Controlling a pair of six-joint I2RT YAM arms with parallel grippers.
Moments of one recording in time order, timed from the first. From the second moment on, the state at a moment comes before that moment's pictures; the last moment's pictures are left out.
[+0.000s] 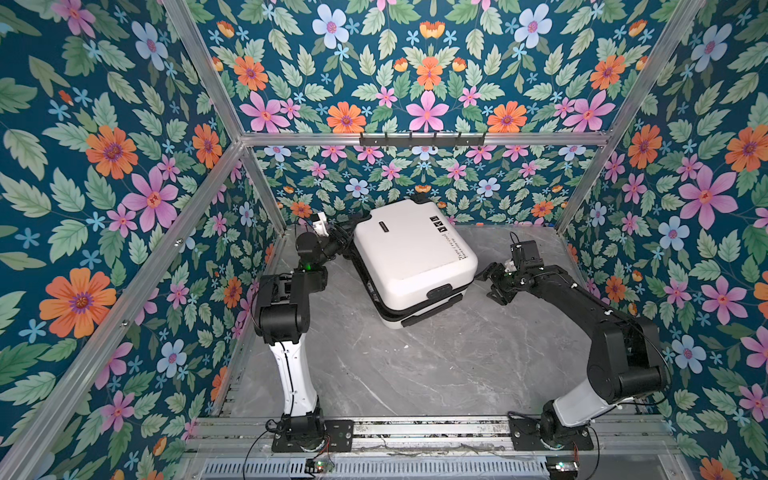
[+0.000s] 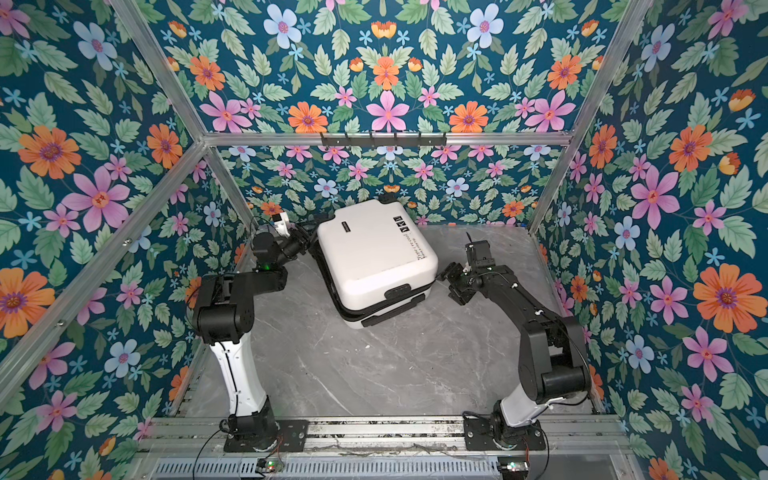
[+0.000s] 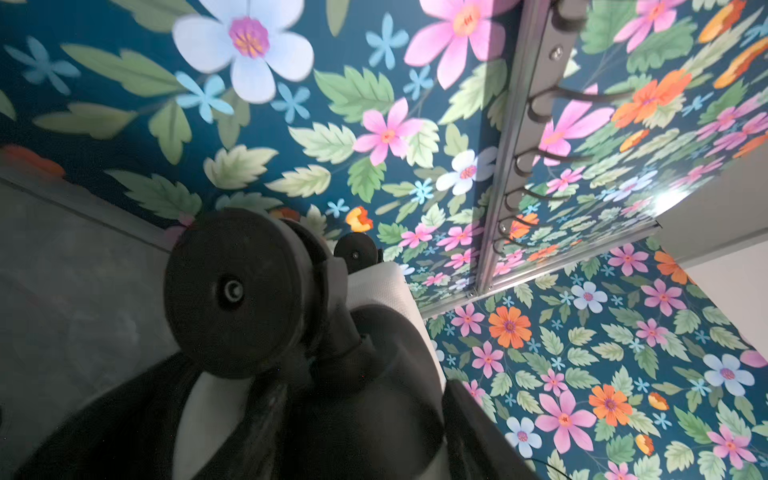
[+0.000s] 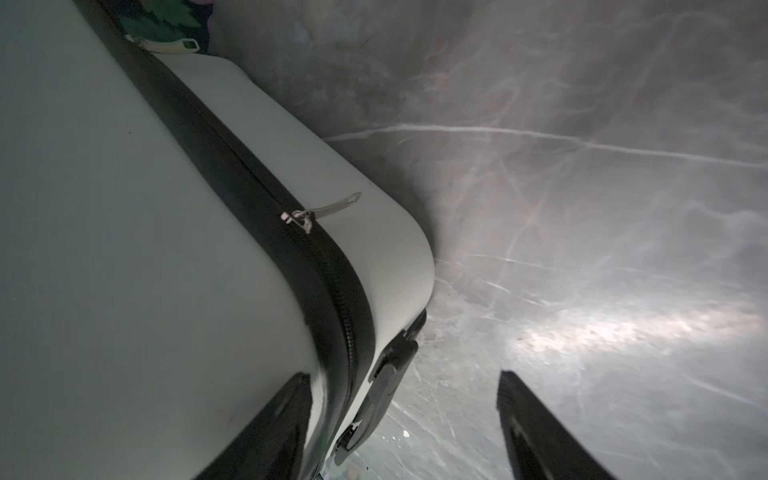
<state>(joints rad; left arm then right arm) -0.03 2.06 1.19 1.01 0.70 -1.25 0.13 1.57 1.12 -0.52 -0.41 0.98</state>
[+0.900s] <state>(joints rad) -0.20 1.56 1.29 -0.26 0.30 -0.61 -0.14 1.27 0.99 -0.84 -0.35 0.80</state>
